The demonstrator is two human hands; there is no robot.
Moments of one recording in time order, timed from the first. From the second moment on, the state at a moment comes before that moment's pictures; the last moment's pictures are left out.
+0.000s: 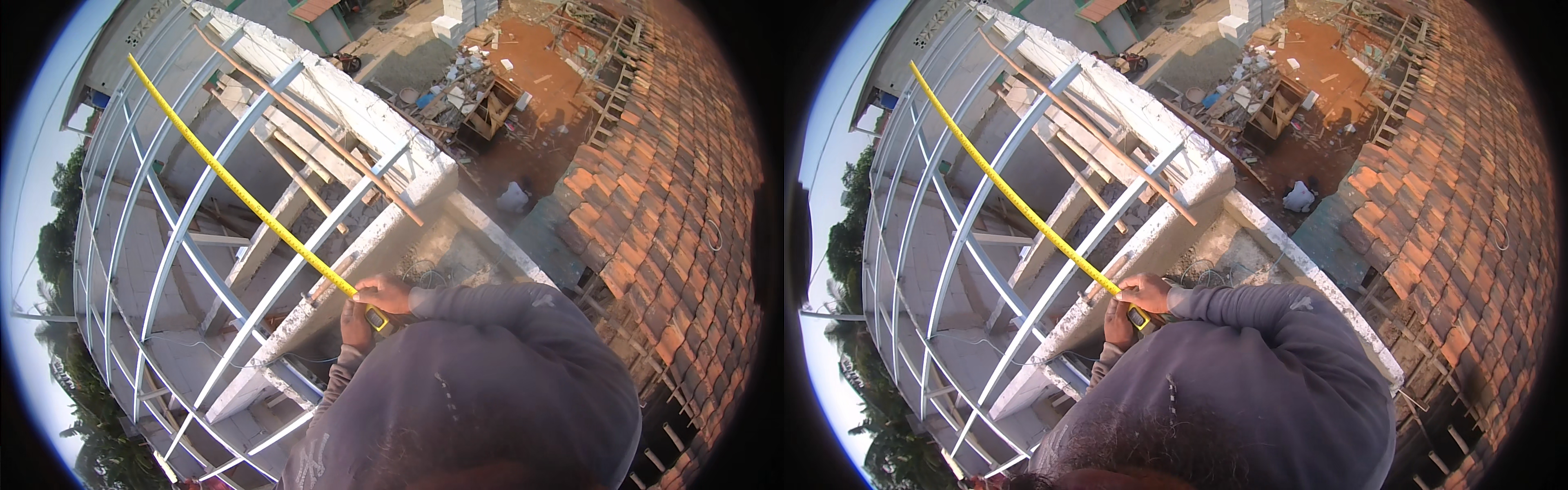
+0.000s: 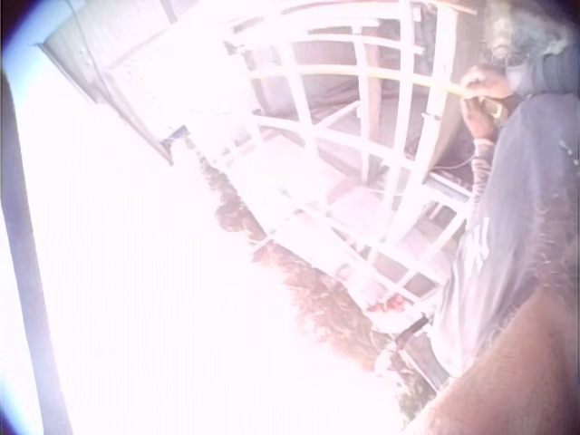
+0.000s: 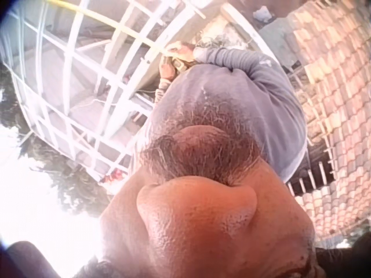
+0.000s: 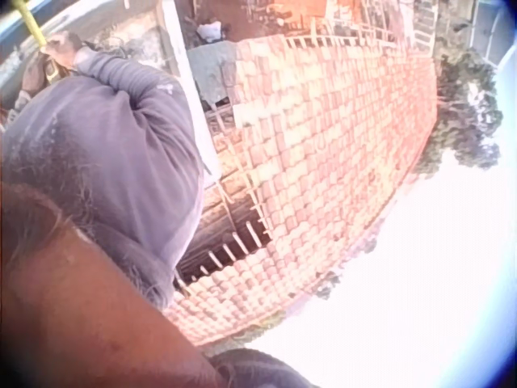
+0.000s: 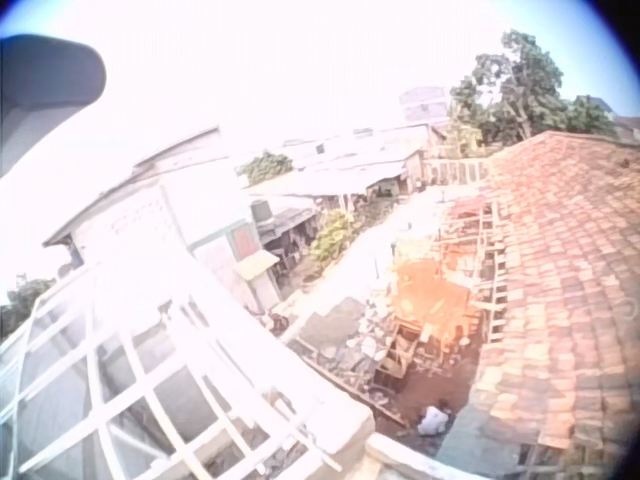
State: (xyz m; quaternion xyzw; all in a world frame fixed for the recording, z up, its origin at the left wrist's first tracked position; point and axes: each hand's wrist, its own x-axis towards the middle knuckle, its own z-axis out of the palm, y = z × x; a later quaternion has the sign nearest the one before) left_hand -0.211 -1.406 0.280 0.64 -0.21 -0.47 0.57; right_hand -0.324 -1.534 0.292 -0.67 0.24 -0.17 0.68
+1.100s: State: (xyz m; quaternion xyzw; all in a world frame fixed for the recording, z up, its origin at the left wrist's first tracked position) left_hand -0.011 -1.442 0.238 0.58 -0.04 -0.50 0.64; right_hand 0.161 -1.824 0.517 -0.55 0.16 -0.44 0.70
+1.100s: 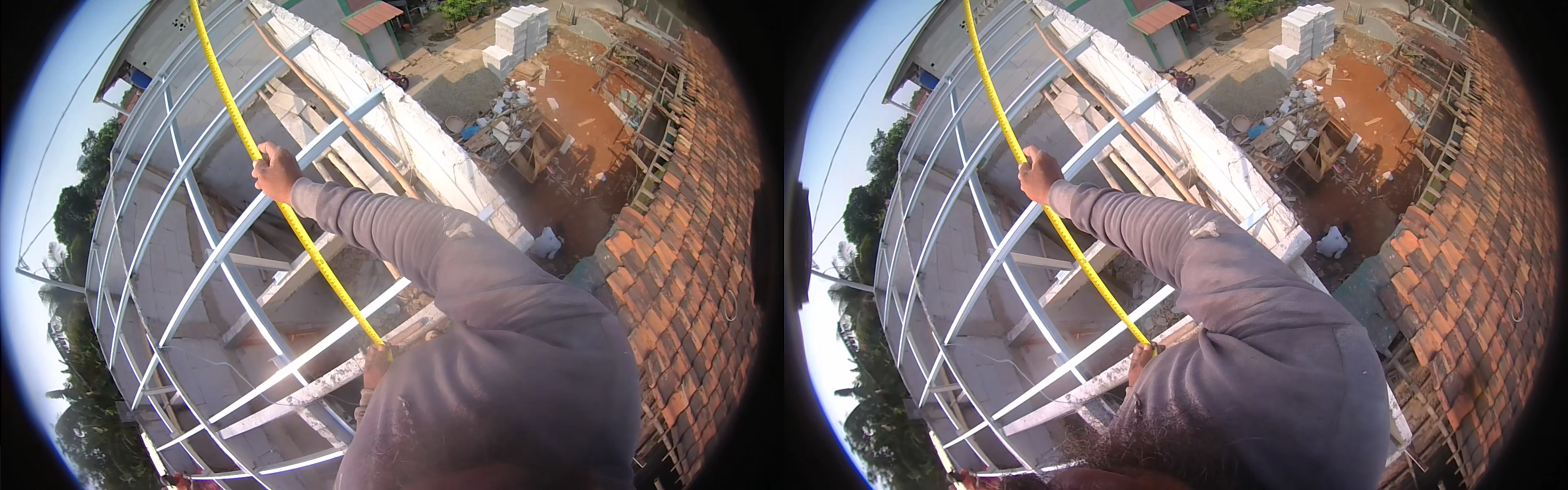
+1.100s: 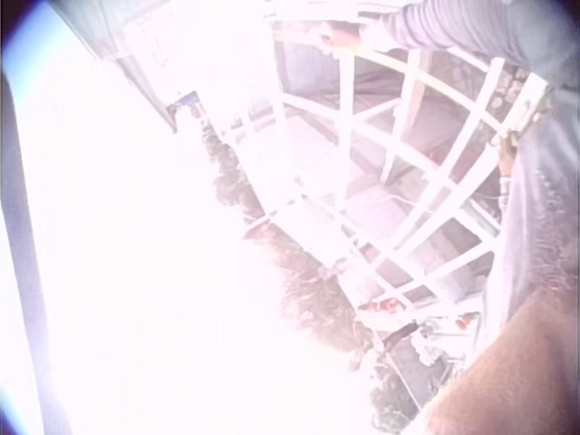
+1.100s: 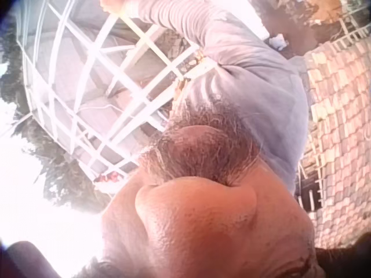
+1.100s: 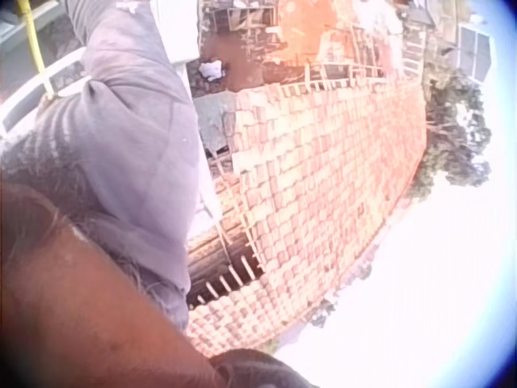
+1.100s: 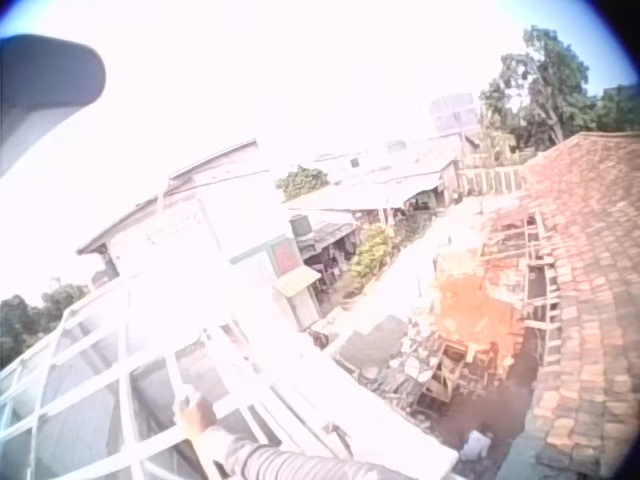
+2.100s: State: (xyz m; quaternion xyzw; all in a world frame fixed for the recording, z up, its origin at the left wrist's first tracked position) left_hand -0.016 -1.498 0.276 0.84 -0.41 -0.22 0.27; right_hand -0.011 -1.698 0.329 -0.77 0.15 -0.12 0.60
